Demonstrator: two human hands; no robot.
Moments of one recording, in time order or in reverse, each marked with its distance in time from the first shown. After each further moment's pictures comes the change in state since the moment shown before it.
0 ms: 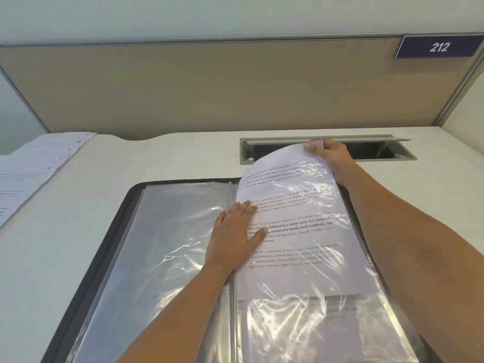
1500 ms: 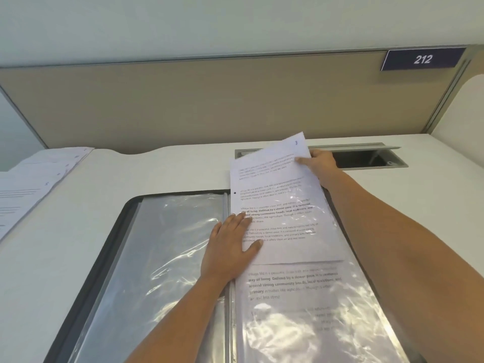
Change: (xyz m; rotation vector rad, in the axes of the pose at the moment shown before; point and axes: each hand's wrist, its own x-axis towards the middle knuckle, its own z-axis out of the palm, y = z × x) left_hand 0.000 0.002 -0.002 0.014 -0.014 -0.017; right_hand 0.022 -0.001 0.011 -0.287 0.220 0.195
